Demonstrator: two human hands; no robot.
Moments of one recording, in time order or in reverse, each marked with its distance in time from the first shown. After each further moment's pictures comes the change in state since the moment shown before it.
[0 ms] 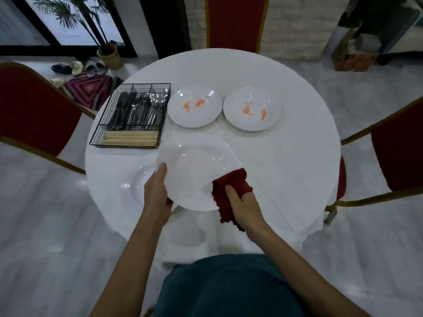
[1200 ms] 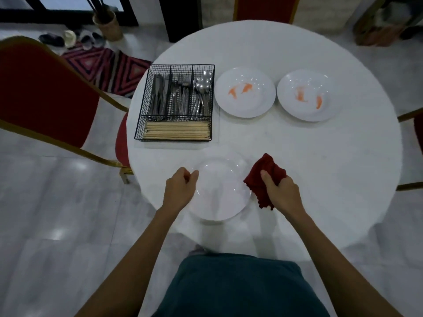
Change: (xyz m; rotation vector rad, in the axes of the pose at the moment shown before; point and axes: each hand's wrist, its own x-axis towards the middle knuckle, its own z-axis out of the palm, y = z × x) left_hand 0.142 0.059 -0.178 1.174 -0.072 0.248; right_hand 0.047 -0.016 0.143 -0.399 0.250 0.023
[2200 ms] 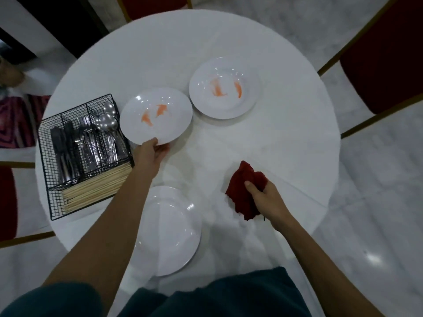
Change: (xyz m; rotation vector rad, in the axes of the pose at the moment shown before) left_hand 0.202 0.173 0.117 -0.839 -0.182 -0.361; right_hand 0.054 0.052 -0.090 0.475 -0.005 0.280
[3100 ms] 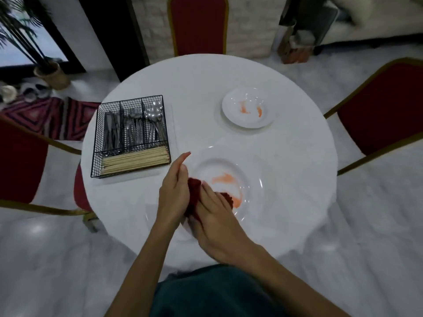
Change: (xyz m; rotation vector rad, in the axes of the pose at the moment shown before) left_hand -0.254 -0.054 -0.111 0.444 -0.118 0.611; right_hand -0.166 0.013 0.134 -0.921 -0.234 -0.966
